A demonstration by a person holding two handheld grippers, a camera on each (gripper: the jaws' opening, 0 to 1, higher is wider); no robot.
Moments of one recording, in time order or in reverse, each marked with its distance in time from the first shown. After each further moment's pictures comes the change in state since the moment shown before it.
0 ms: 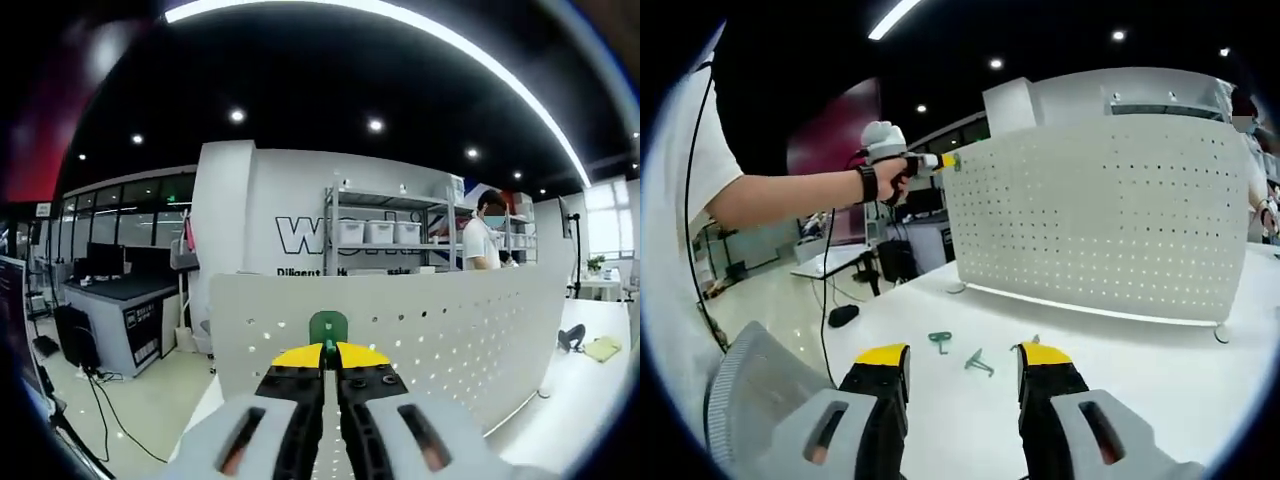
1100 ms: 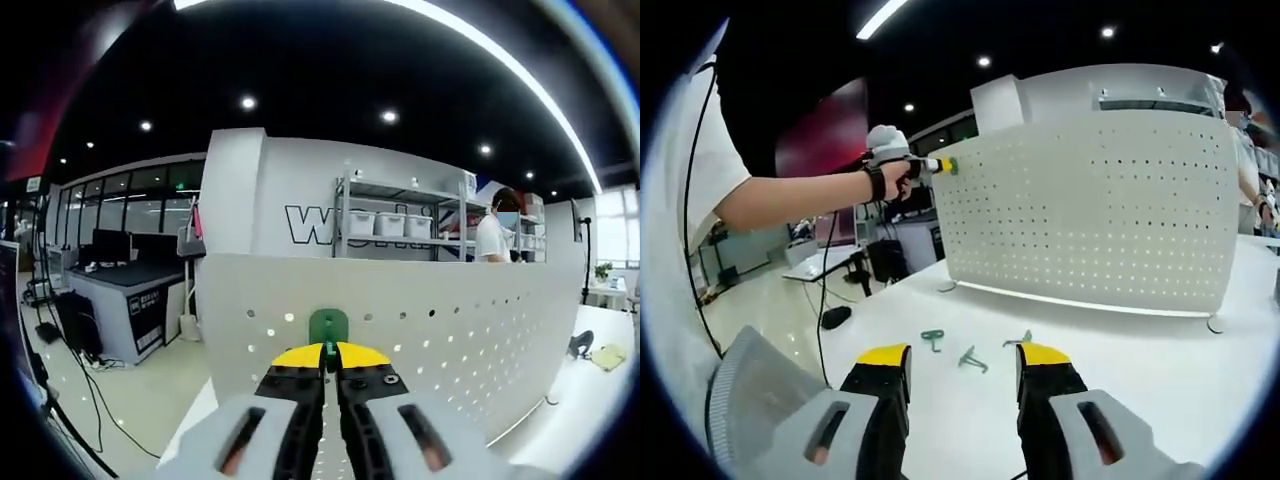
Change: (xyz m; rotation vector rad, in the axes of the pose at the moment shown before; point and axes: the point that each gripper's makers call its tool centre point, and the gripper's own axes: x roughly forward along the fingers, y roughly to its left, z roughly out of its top) left arm 0.034 0.019 -0.014 -0.017 0.030 0.045; right arm -0.002 -0.006 -0.004 0.031 0.013 -0.045
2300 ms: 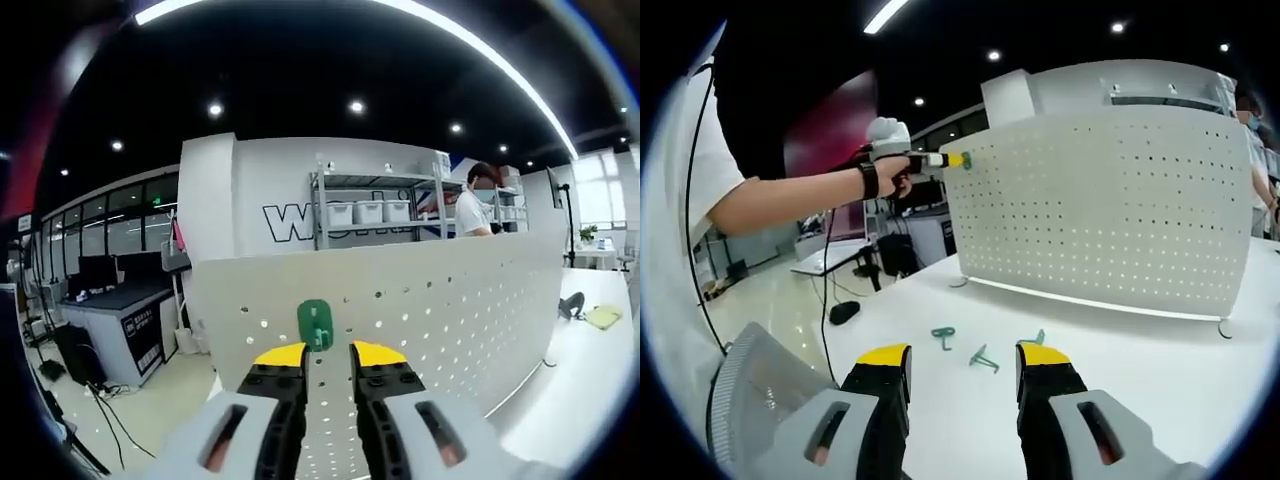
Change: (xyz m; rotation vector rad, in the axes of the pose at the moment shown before) left arm -0.034 -0.016 -0.006 0.119 0.038 -0.110; right arm 0.011 0.013 0.000 -0.023 0.023 0.052
